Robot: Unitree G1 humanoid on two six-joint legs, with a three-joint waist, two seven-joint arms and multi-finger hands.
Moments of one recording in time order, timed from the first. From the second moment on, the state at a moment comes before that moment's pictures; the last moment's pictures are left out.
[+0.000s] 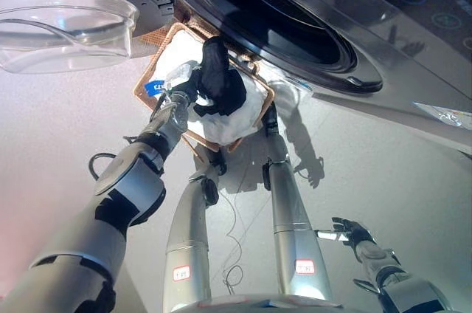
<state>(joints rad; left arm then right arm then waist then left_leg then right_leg) -1.15 0.27 -0.72 1.34 0.05 -0.07 0.25 -0.26 -0.43 0.25 1.36 0.22 -0.09 -0.02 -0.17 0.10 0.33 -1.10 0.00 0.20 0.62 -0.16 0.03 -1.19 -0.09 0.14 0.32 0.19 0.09</state>
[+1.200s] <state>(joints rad) -1.24 0.23 -0.70 1.43 0.03 -0.01 0.34 -0.25 -0.38 0.28 1.31 0.32 -0.13 -0.08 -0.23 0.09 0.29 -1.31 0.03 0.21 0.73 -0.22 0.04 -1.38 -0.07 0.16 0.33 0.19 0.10</state>
